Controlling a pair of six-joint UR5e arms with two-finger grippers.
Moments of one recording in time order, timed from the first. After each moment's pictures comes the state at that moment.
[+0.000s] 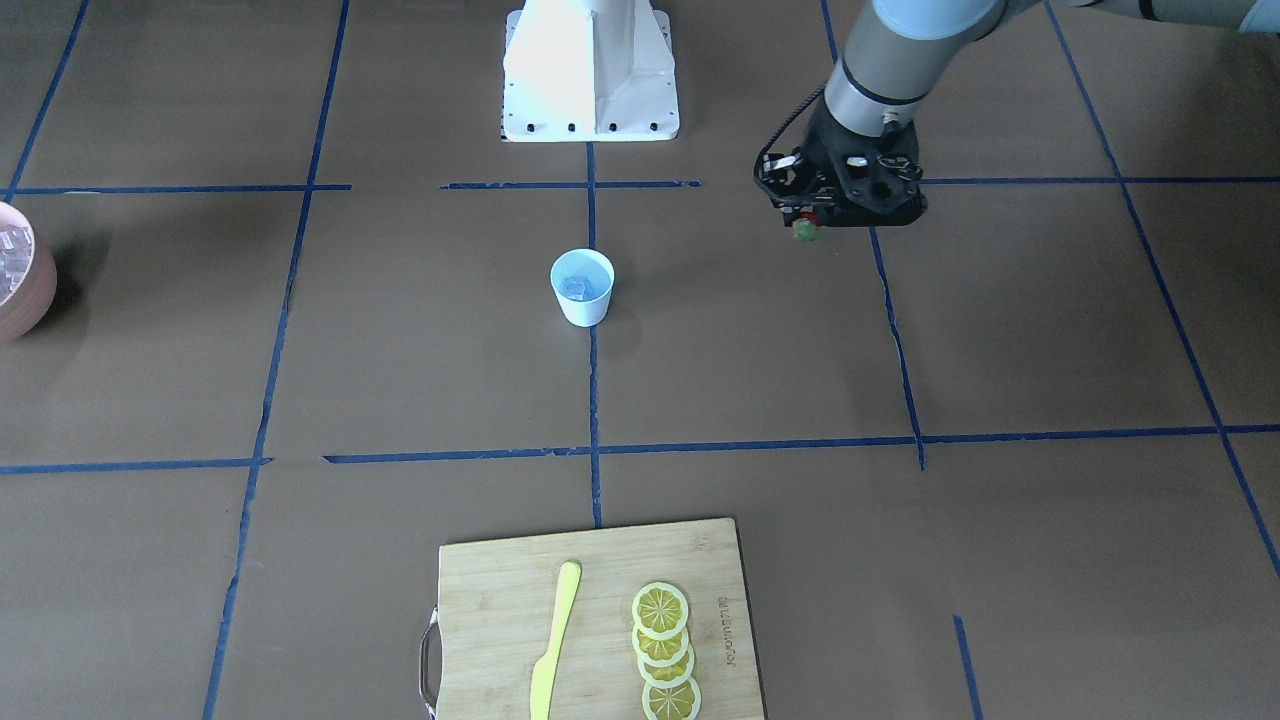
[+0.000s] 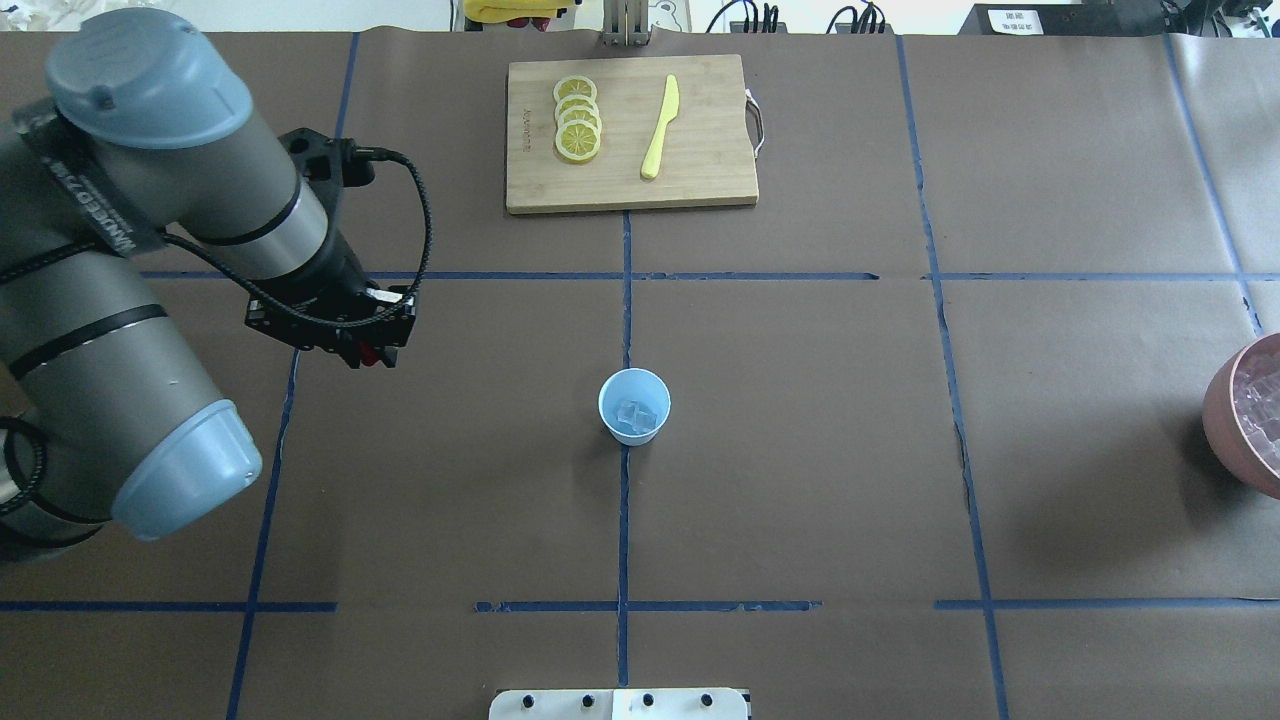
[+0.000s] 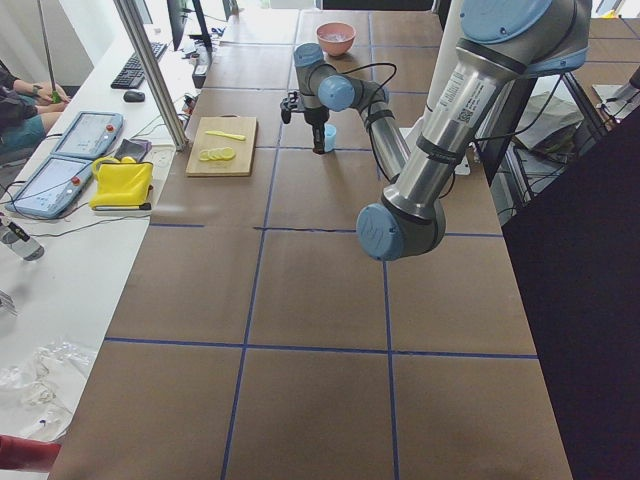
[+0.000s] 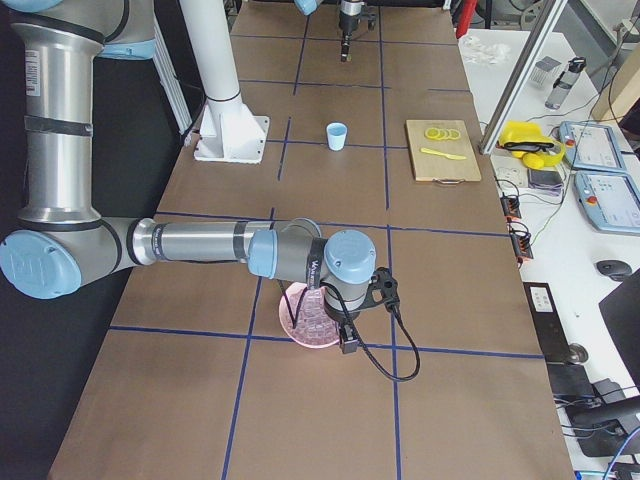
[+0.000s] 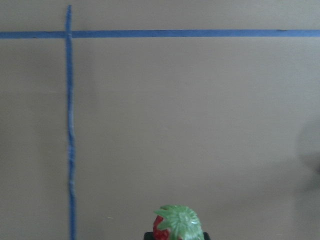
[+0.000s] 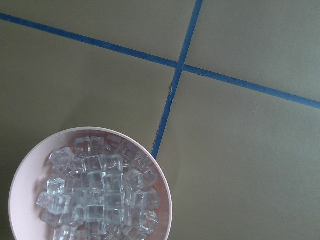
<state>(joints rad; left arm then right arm) -0.73 -2.17 -1.98 -1.21 -2.17 -1.06 1.66 -1.67 1.75 -1.74 2.36 -0.39</state>
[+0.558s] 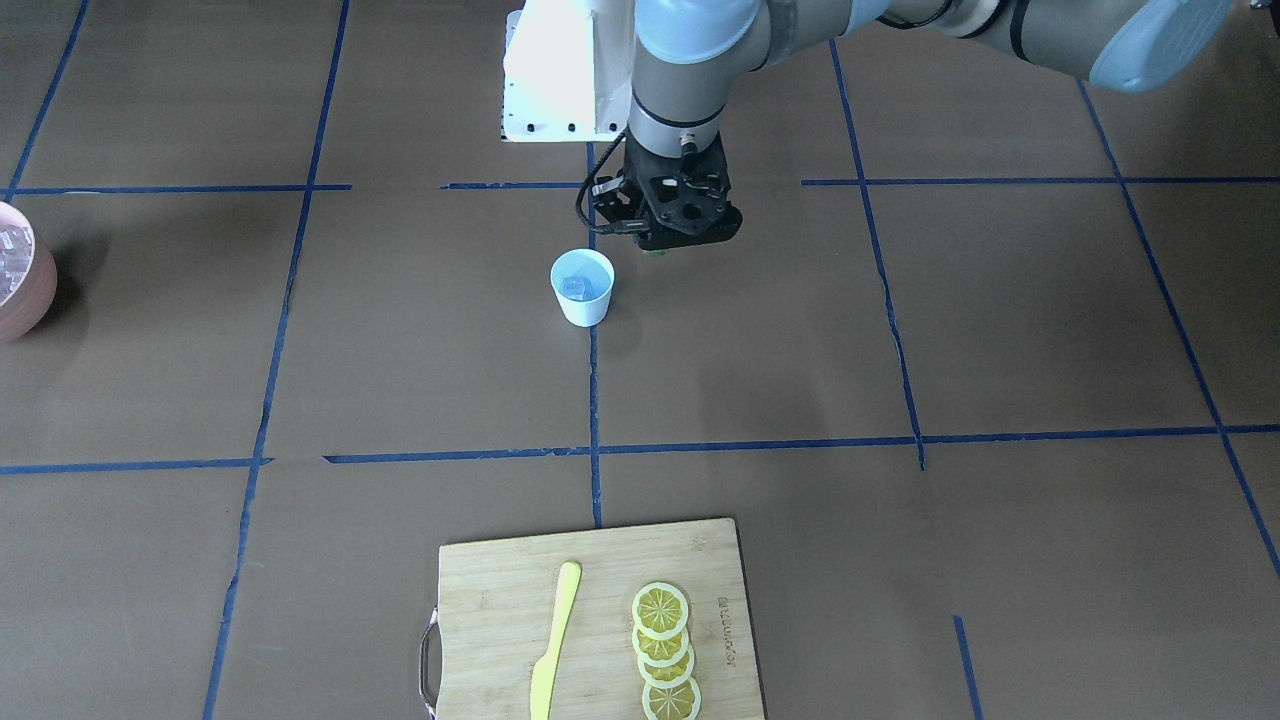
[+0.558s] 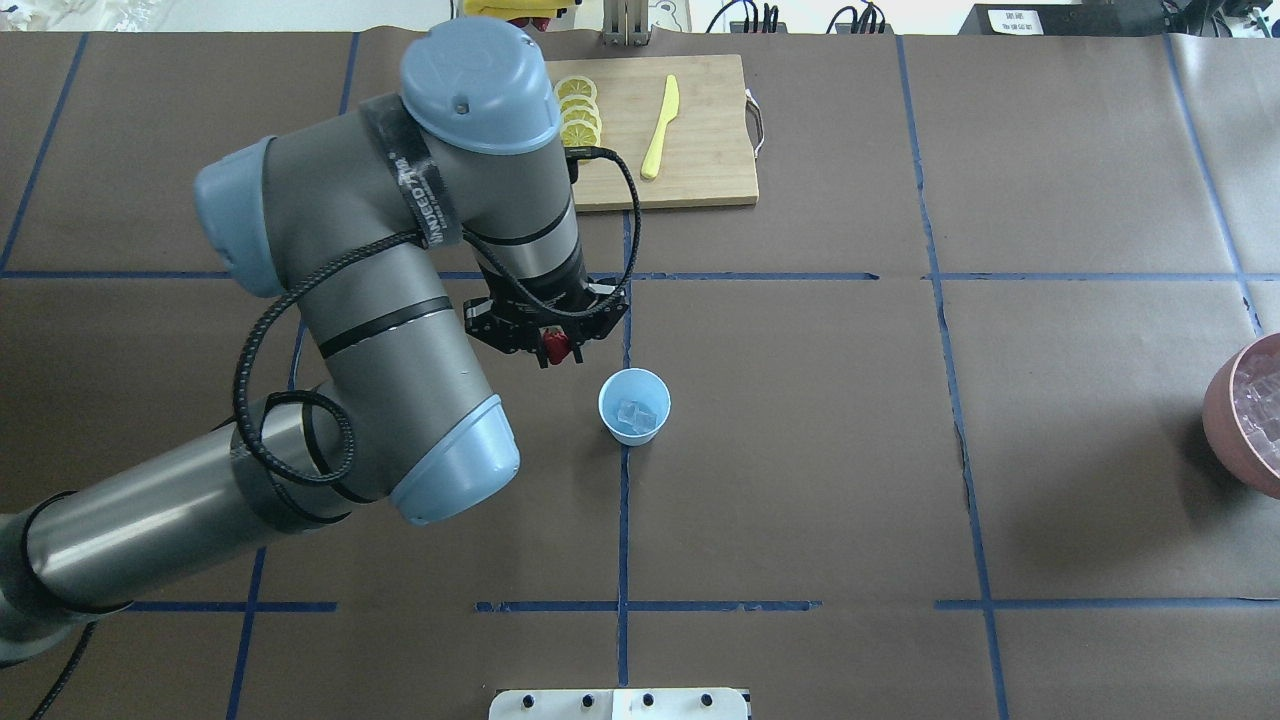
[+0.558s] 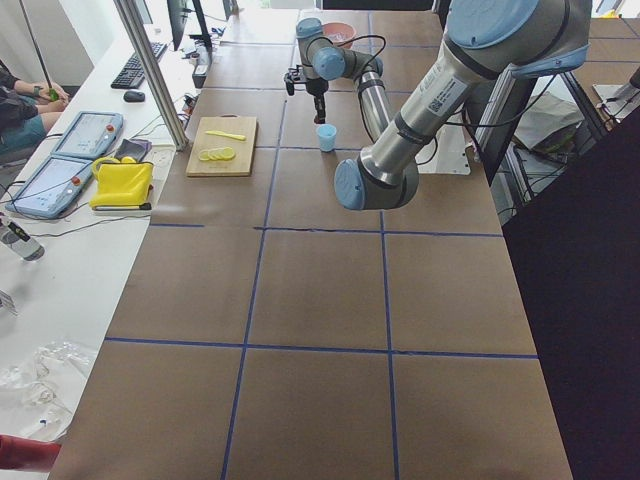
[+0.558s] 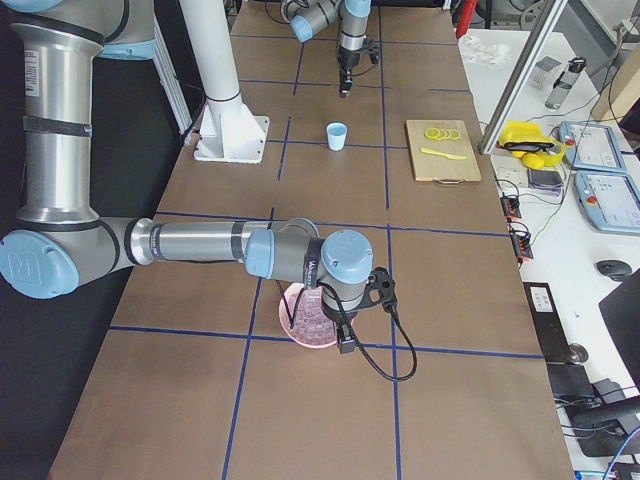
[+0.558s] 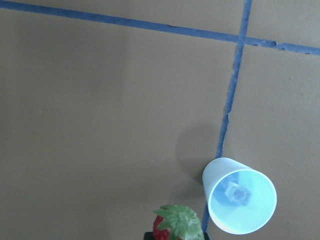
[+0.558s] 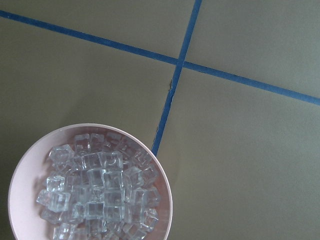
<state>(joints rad) -0.61 -2.46 -1.70 -1.26 -2.09 -1.28 1.66 -1.67 1.75 -1.74 2.36 -0.39</state>
